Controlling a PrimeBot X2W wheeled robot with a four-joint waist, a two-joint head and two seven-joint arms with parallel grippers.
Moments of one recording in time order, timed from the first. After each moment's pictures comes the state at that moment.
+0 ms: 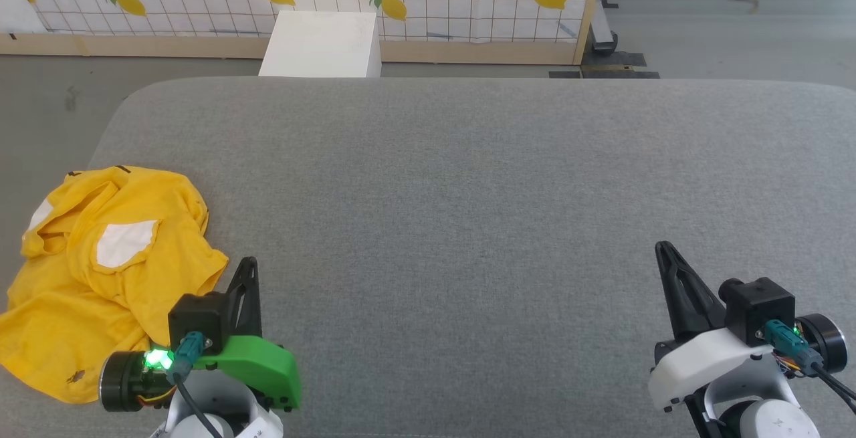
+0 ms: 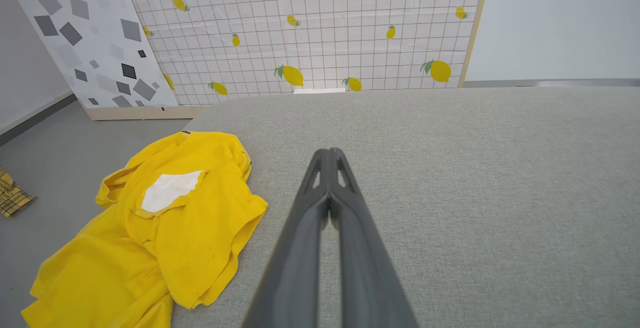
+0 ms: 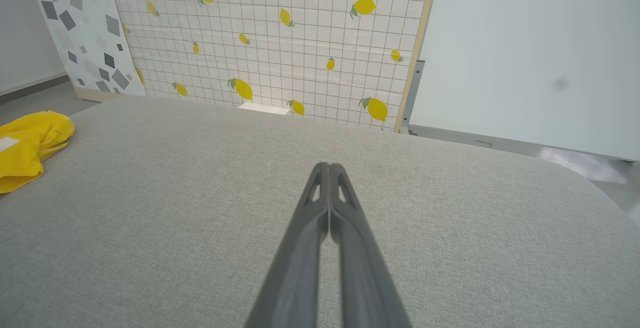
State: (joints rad) left arm -0.01 0.05 0.00 0.00 -0.01 -0.01 0.00; right arm -0.01 -0.05 0.00 0.00 0.01 0.13 0.00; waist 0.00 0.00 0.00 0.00
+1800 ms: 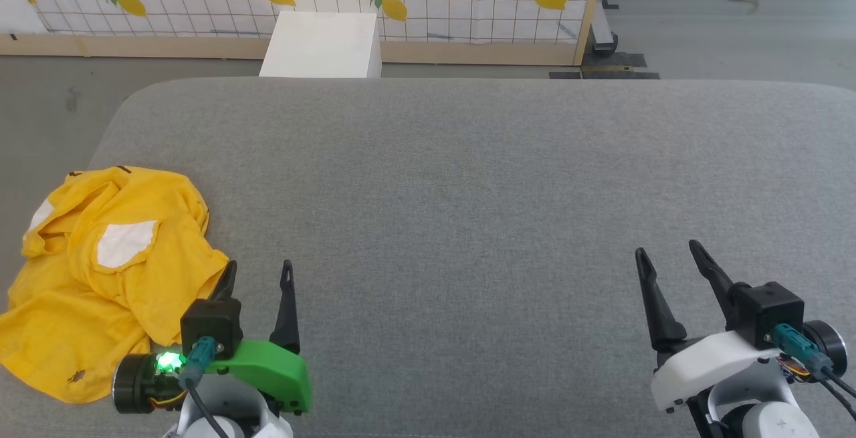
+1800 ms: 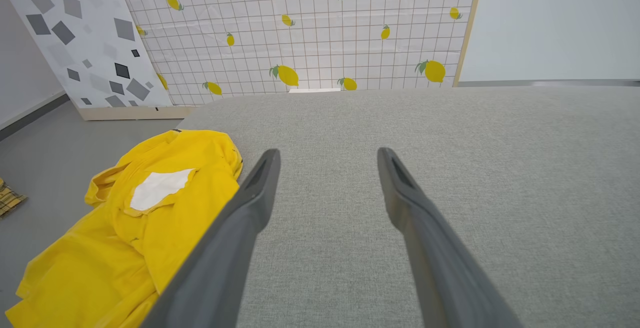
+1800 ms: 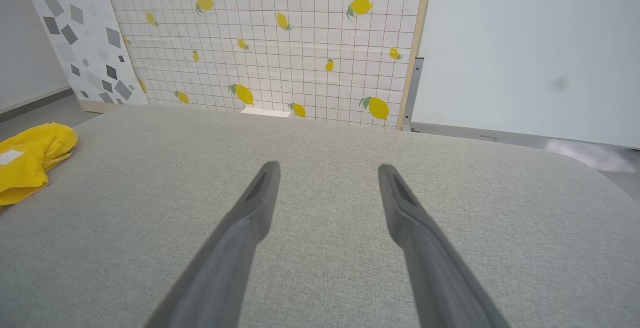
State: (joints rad) left arm -0.01 0.05 -0.03 0.03 -0.02 0.01 -0.03; right arm -0.01 -0.05 -0.01 0.03 0.05 0.13 -0.03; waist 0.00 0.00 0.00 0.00
